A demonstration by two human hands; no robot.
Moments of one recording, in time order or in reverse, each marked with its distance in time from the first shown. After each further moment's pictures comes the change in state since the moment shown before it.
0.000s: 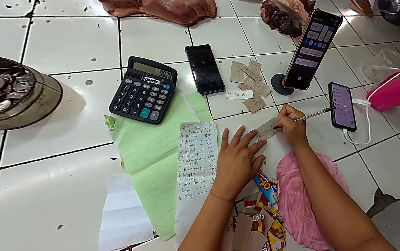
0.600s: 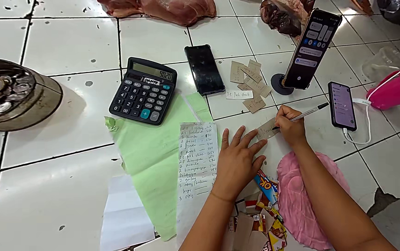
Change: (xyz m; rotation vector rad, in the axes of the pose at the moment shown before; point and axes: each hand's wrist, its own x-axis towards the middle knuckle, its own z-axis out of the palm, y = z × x) left_hand 0.000 0.000 0.000 0.001 0.014 0.000; right_hand 0.000 -0.003 0.004 -0.112 0.008 0.057
